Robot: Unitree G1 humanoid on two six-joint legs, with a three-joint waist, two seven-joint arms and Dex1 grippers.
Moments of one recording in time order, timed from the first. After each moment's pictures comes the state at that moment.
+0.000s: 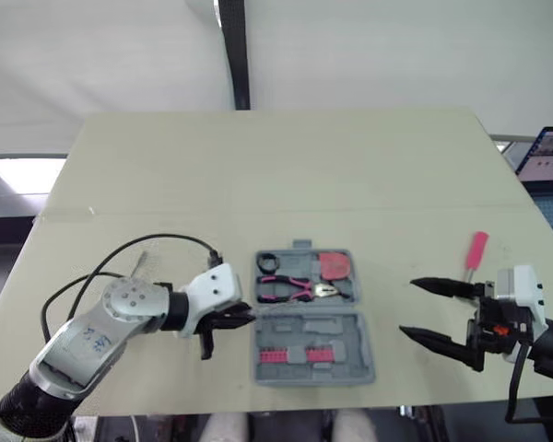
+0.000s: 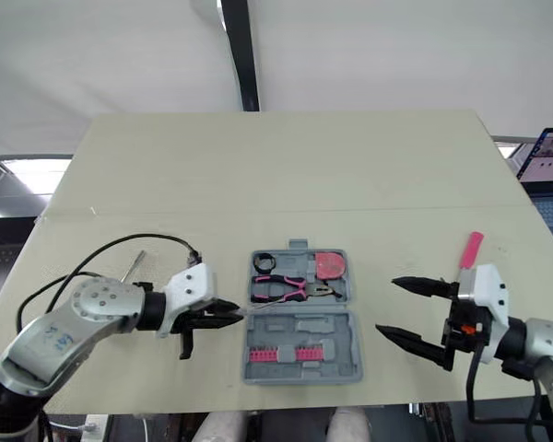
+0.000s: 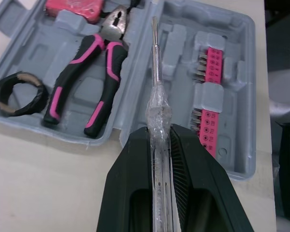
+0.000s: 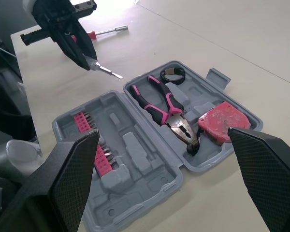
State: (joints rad) left arm -0.28 0.84 -0.27 -0.61 -0.33 0.81 -0.84; right arm 0.26 -0.83 -0.44 -0.44 0.69 0.37 1.16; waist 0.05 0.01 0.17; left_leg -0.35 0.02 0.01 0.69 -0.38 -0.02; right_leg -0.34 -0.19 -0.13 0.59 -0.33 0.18
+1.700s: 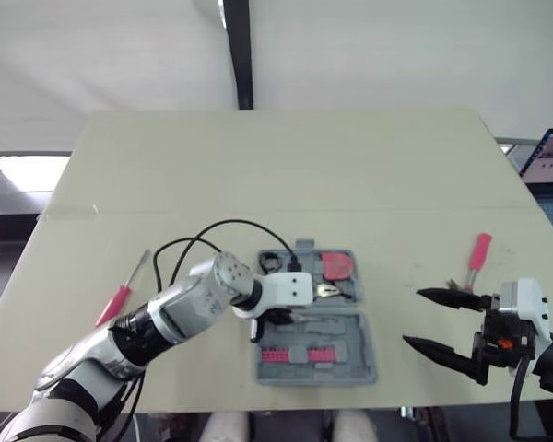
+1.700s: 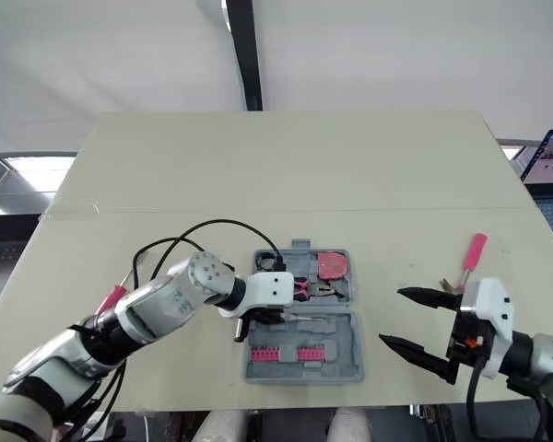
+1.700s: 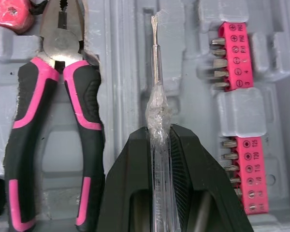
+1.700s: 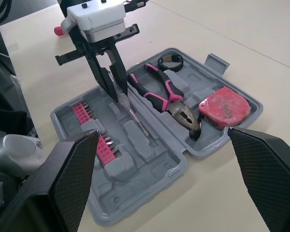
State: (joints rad) left arm -0.74 0.58 -0.77 -0.30 -0.01 0.93 -0.92; right arm 0.38 -0.81 -0.49 -0.51 0.69 0.37 1.11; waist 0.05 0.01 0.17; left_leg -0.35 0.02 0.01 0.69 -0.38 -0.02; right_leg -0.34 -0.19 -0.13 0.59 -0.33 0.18
